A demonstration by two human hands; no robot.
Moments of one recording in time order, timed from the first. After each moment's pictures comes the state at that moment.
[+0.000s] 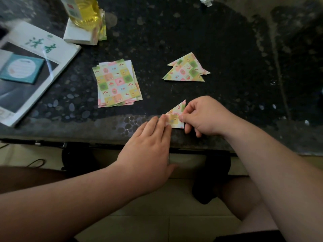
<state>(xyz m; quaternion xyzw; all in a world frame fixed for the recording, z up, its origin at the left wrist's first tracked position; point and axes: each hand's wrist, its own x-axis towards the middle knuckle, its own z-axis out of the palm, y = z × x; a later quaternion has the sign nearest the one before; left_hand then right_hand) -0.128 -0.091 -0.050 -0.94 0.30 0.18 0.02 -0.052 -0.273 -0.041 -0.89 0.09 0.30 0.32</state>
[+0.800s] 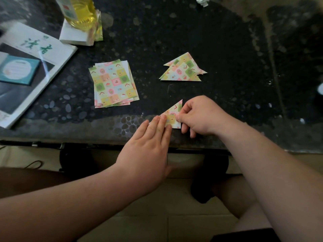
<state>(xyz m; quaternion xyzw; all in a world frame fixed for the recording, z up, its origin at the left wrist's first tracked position) -0.133 -0.096 -0.062 -0.94 0.31 0.15 0.04 -0.054 -0.271 -0.044 -0.90 0.10 0.29 0.32</state>
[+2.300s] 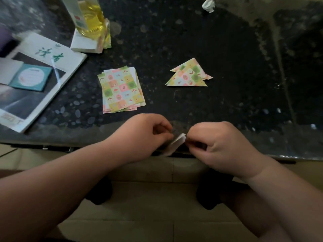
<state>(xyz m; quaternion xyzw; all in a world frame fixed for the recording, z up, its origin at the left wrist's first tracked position) -0.077 -0.071 -0.031 -0.89 0.11 0.27 -0.34 -0.110 -0.298 -0.041 -0.92 -0.29 0.02 0.25</state>
